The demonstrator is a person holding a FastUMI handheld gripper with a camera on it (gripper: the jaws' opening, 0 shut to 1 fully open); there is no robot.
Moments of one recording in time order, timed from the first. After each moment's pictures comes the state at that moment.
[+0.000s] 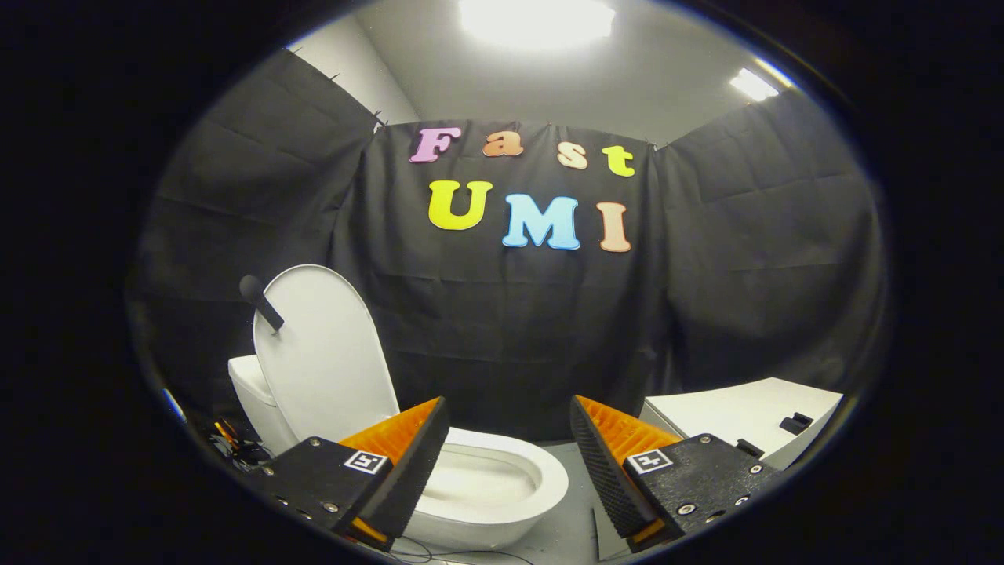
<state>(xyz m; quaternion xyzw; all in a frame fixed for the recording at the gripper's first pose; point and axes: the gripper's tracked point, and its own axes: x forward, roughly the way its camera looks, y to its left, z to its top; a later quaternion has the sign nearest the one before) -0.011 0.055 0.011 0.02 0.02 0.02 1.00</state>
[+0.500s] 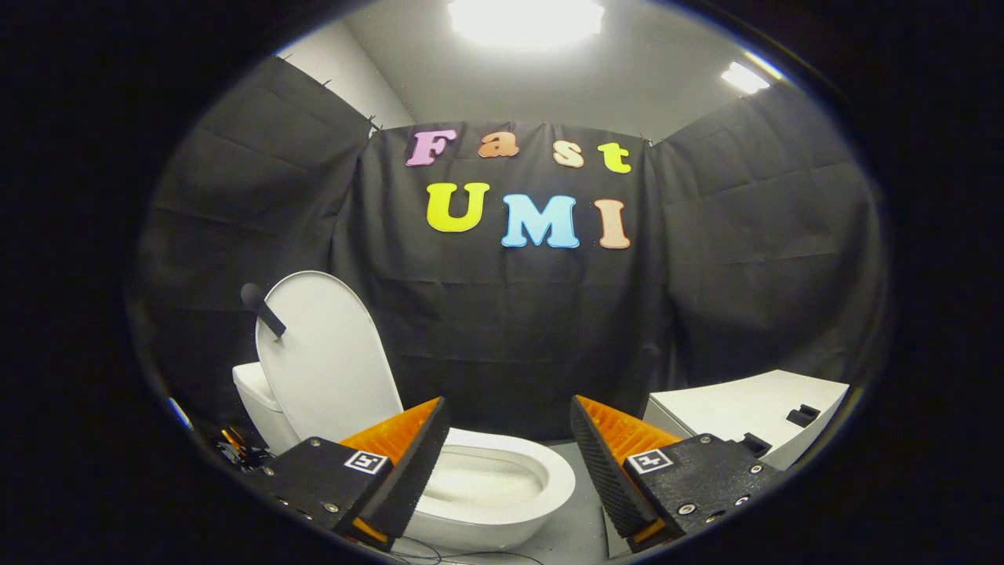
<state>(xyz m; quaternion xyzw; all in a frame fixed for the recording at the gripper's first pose) -0.012 0.055 0.010 0.03 0.02 0.03 1.00</state>
